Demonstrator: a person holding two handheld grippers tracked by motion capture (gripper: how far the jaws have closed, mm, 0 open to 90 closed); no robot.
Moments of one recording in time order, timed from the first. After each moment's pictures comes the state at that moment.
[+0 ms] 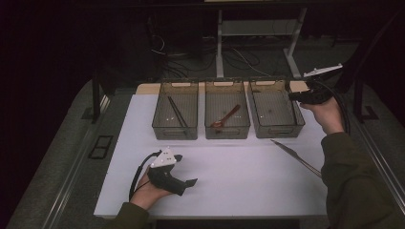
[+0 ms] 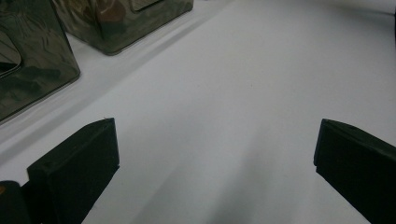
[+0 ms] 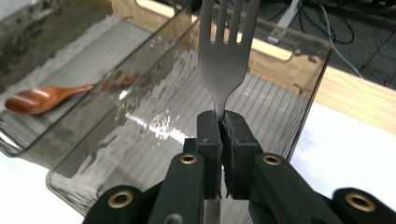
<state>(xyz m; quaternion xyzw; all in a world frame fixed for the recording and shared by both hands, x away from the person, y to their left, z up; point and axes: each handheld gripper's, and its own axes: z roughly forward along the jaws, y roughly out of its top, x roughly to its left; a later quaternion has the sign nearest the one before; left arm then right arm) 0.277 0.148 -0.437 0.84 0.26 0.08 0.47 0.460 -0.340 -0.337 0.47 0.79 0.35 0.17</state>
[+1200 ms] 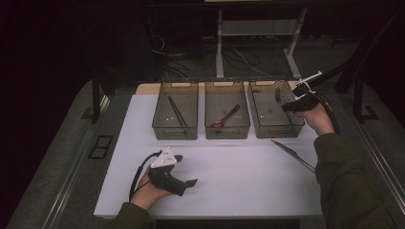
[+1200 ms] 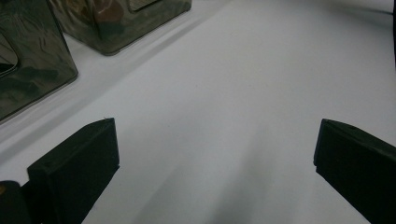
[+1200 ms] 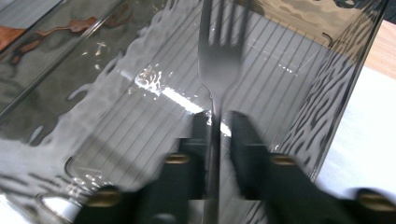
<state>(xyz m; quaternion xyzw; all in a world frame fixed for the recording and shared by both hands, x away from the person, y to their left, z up) 0.277 0.148 -0.437 0.84 0.26 0.08 0.47 0.479 -0.326 -0.378 0.48 0.82 0.28 0.14</state>
